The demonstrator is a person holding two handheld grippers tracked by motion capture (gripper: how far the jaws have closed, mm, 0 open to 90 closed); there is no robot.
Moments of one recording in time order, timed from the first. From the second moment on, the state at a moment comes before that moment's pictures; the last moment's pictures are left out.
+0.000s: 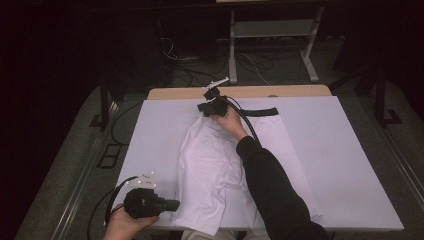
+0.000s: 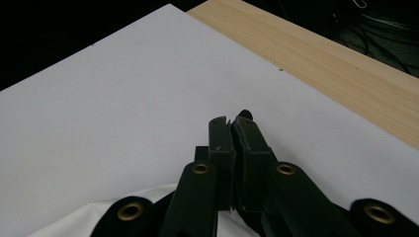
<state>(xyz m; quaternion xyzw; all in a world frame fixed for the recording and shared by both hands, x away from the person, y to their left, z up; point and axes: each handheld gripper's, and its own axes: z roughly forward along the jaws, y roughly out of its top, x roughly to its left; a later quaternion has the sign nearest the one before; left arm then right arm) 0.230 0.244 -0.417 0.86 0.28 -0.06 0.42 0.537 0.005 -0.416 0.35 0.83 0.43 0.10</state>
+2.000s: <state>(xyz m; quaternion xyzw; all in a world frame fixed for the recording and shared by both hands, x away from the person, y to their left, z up) 0.251 0.084 -0.390 0.87 0.08 -0.15 0.46 0.546 -0.118 -0.381 0.40 0.80 0.43 0.13</state>
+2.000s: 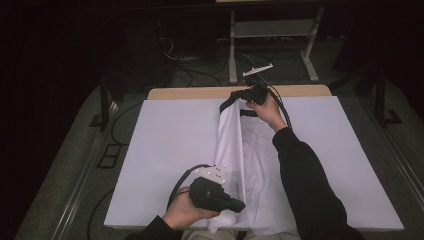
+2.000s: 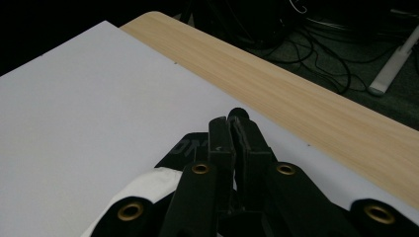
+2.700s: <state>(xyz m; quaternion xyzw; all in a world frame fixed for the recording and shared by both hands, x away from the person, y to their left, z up) 0.257 0.021 -0.397 0.87 0.04 -0.17 0.46 0.539 -0.160 -0.378 0.40 0.80 0.42 0.12</state>
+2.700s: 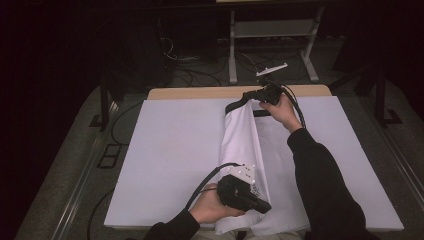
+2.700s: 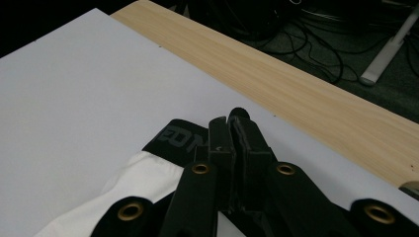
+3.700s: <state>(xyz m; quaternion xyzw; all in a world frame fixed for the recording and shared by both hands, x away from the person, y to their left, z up) 0.265 -0.061 -0.417 0.86 0.04 -0.19 0.48 0.533 -0.229 -0.390 0.40 0.81 0.41 0.13</state>
